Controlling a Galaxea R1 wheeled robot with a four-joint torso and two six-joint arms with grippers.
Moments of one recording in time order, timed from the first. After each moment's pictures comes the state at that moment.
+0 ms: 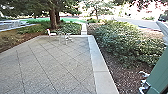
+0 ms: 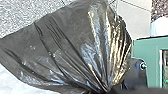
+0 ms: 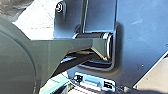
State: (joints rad) left arm 1.15 2.55 -2.28 -0.53 0.22 0.25; right arm -1.52 2.82 -2.27 -0.06 -0.10 -0.01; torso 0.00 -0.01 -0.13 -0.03
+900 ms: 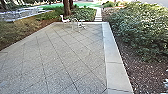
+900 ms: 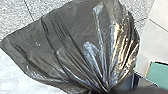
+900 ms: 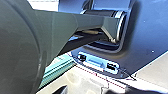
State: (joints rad) left arm 0.85 2.55 -2.47 -0.60 0.48 0.22; right arm -1.50 2.83 -2.28 -0.06 -0.09 -0.01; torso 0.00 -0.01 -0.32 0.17
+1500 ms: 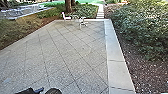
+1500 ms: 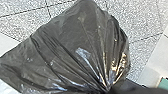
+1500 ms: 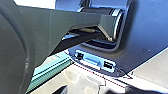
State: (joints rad) left arm 0.66 2.54 -2.69 -0.60 0.71 0.20; right arm -1.50 2.84 -2.31 -0.06 -0.08 -0.01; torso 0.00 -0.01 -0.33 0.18
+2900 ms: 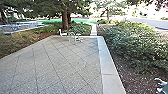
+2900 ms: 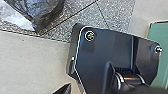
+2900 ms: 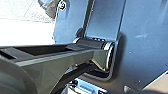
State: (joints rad) left arm 1.15 2.76 -2.70 -0.59 0.54 0.42; right arm -1.52 2.86 -2.35 -0.06 -0.08 -0.01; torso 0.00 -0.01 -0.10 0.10
